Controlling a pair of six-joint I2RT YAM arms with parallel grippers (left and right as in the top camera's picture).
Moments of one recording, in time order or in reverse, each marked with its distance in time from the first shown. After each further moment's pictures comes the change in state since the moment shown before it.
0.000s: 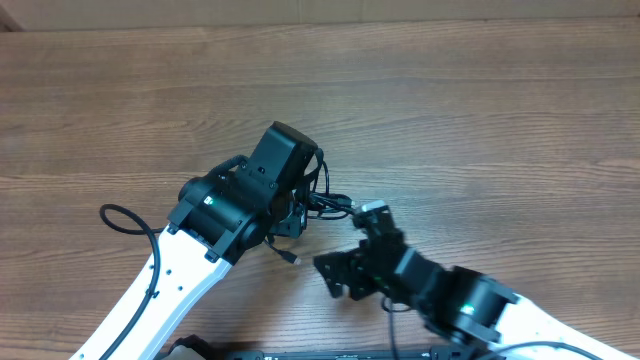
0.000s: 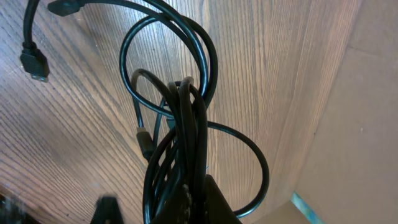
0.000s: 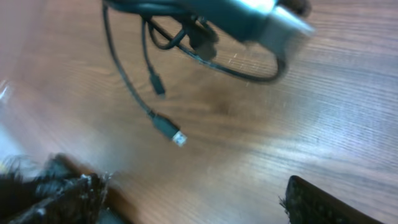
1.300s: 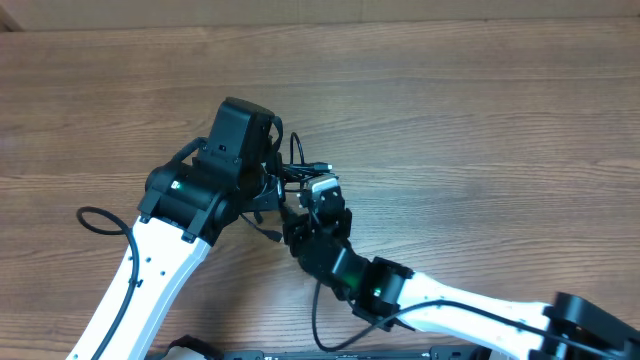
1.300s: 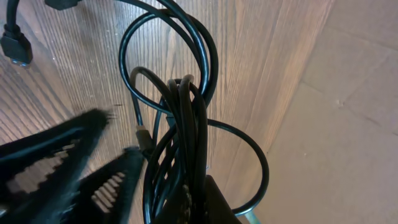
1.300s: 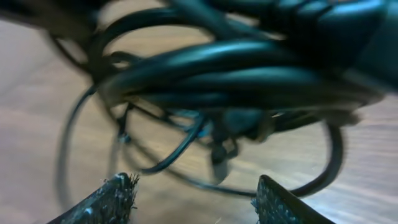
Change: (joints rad) left arm 0.186 0.000 0.000 0.079 0.053 -0.003; right arm 0.092 0.472 0.000 0.790 0.565 -0.218
